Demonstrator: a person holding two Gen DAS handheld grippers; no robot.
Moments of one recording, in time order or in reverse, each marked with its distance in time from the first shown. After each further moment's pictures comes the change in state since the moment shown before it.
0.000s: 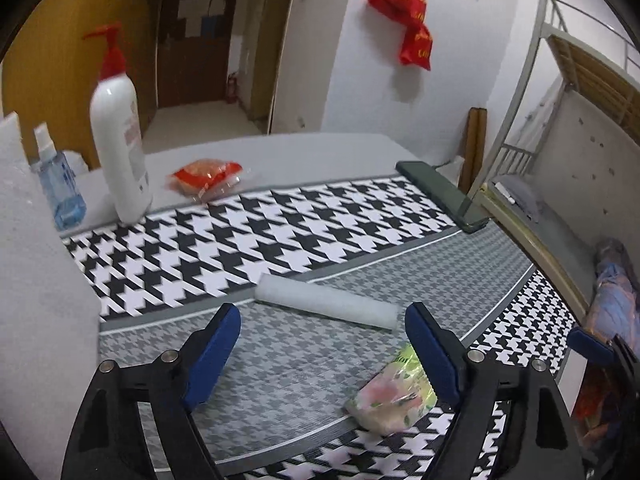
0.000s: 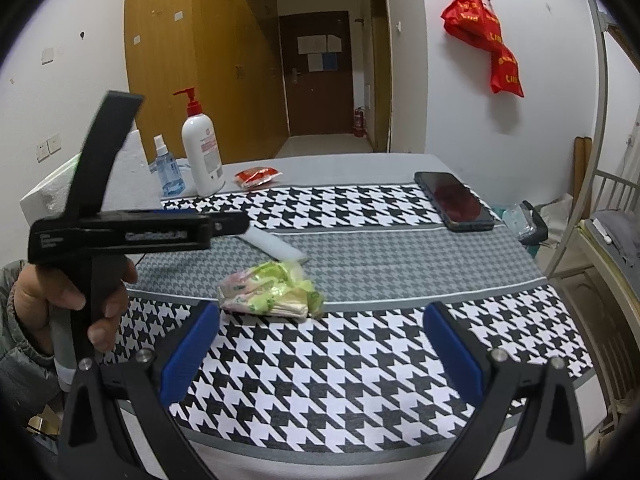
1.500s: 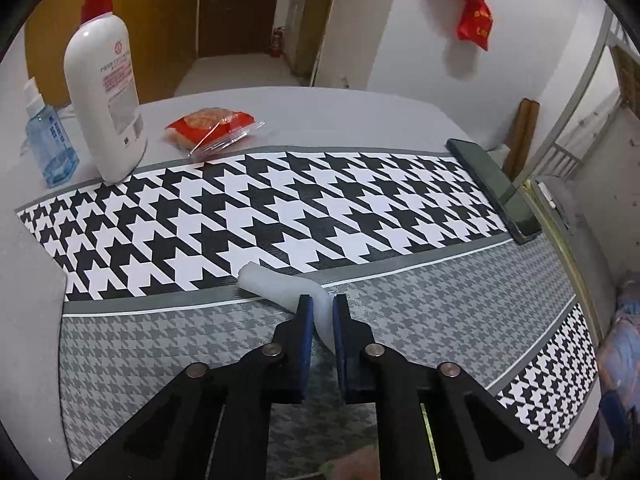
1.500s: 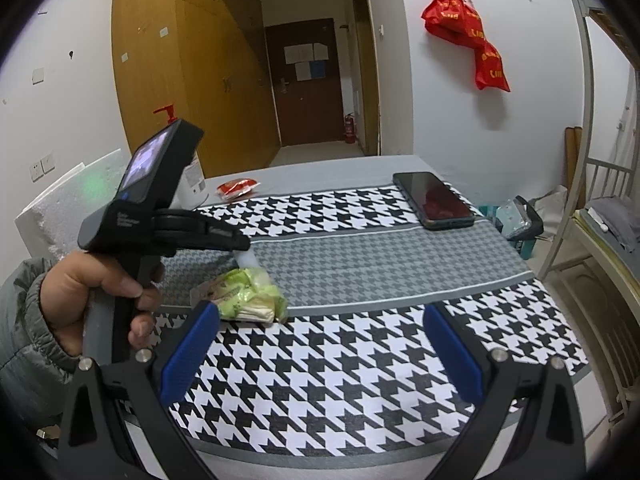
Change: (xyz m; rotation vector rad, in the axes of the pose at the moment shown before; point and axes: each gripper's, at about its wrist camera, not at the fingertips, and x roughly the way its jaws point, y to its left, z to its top) left arm 0.062 0.000 0.022 -0.138 0.138 0.103; right arm -0.006 -0.028 -0.003 0.052 -0.030 -0.010
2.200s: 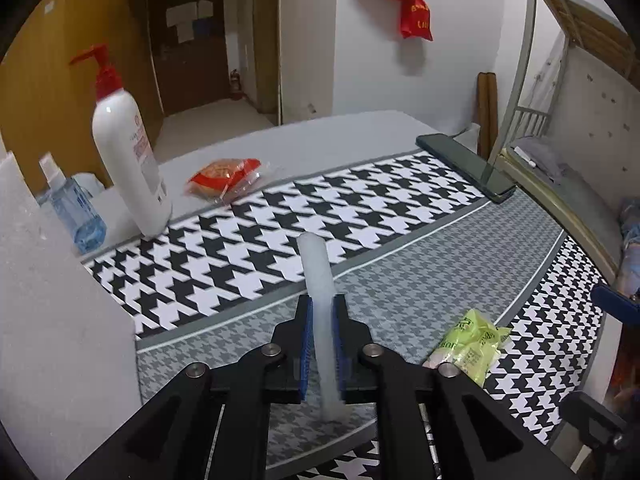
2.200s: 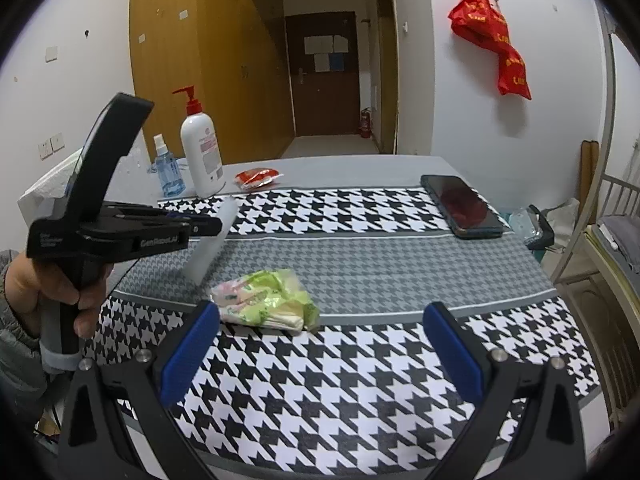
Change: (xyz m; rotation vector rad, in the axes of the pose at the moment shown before) left arm -0.054 0.019 -0.022 0.247 -0.091 0.006; right arm 0.021 0.027 0.010 -0.074 0.039 0.030
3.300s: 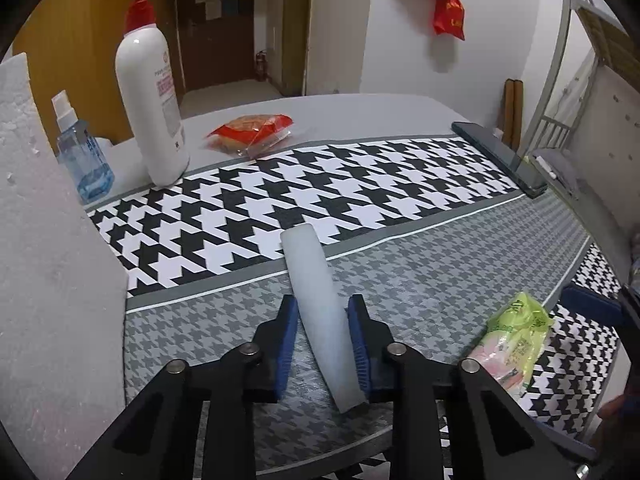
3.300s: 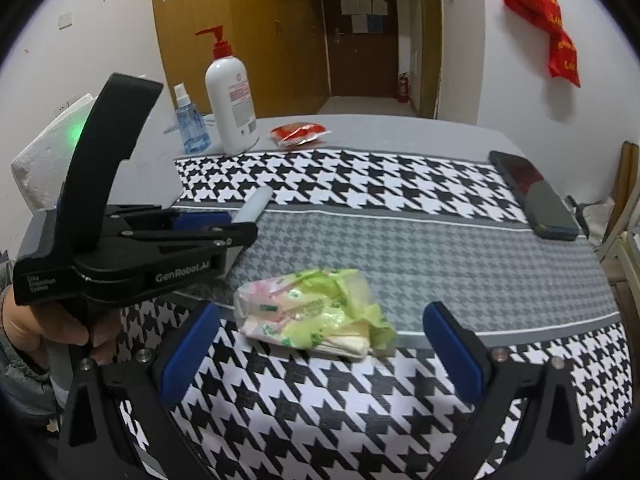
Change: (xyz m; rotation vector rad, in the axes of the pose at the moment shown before) left arm 0.025 0.016 -0.022 -0.096 0.031 0.037; right arm 0.063 0.029 0.011 -0.063 0.152 0.101
